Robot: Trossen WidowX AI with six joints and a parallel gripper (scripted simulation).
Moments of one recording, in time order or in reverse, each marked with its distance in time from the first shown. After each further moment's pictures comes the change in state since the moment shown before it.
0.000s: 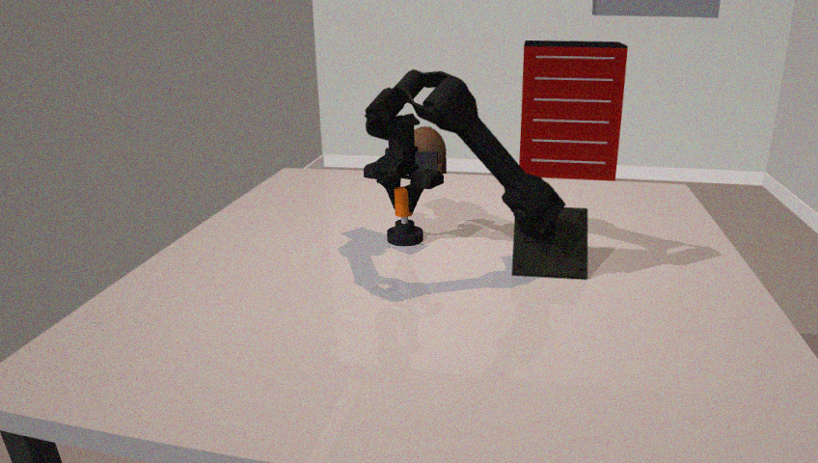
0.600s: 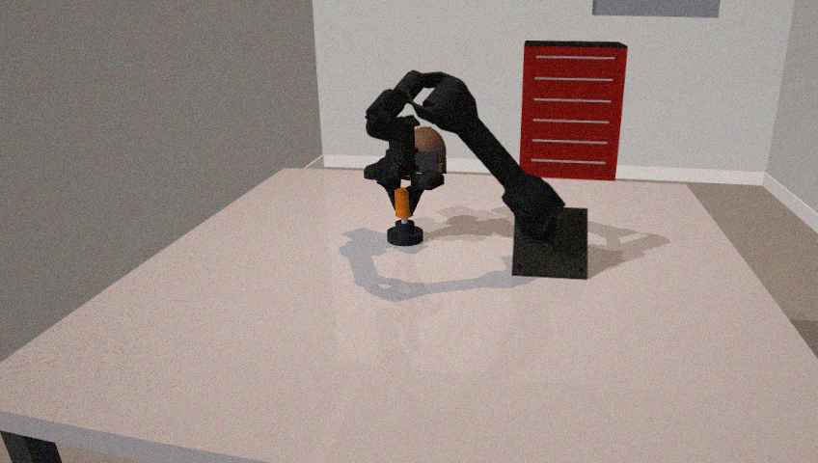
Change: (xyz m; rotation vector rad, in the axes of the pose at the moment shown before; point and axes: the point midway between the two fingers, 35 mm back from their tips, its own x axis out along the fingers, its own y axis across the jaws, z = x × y) arm 0.003 0.000 -0.001 -0.010 0.002 -0.001
